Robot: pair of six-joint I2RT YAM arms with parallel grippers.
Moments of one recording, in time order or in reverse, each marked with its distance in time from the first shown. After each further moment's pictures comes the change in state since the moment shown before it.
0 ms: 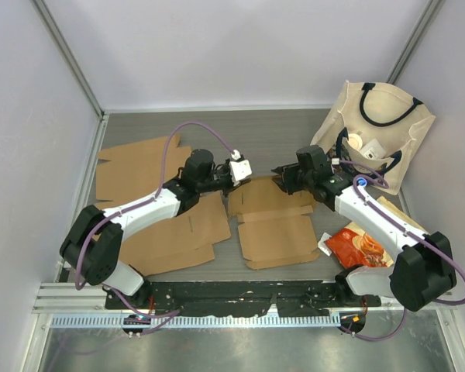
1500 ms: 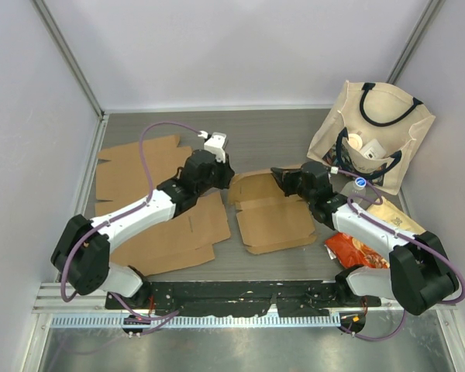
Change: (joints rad) left arm -0.028 -0.086 0.037 -0.204 -0.608 -0.808; right arm 0.000 -0.018 -0.295 0.553 0.036 0.062
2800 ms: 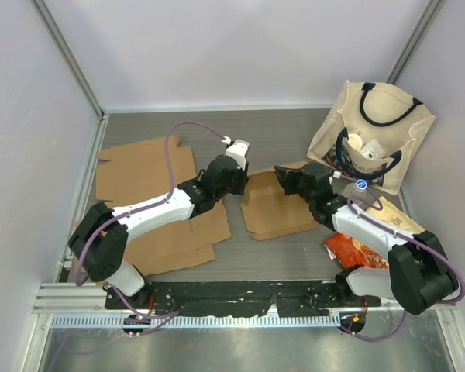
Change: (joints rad) left arm -0.135 0.138 0.084 -0.014 -0.107 0.055; right arm -0.006 0.003 -0.021 0.038 0.051 0.100
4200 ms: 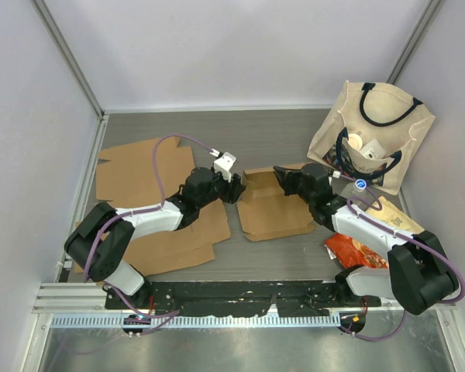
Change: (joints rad) left arm 0.135 -0.020 -0.320 0.488 0.304 0.179; right arm 0.005 0.000 -0.007 0.010 0.000 -0.019
